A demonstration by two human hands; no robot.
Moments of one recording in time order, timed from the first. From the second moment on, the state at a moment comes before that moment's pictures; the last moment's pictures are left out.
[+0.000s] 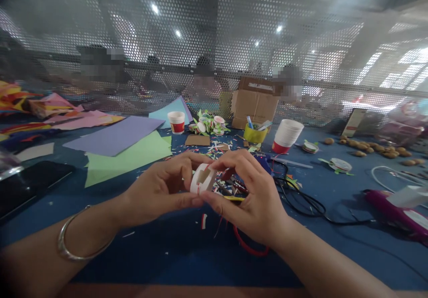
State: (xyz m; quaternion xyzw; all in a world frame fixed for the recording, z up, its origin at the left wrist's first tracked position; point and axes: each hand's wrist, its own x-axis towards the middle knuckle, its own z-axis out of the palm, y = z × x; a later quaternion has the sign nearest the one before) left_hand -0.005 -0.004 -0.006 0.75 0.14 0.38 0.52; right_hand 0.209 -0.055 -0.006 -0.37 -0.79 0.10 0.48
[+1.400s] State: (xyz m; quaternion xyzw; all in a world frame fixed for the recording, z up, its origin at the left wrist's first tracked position) left_hand -0.025 0.014 0.003 0.66 0.15 0.09 0.73; right_hand 0.207 -0.061 -0.009 -0.34 -0.86 0.02 0.38
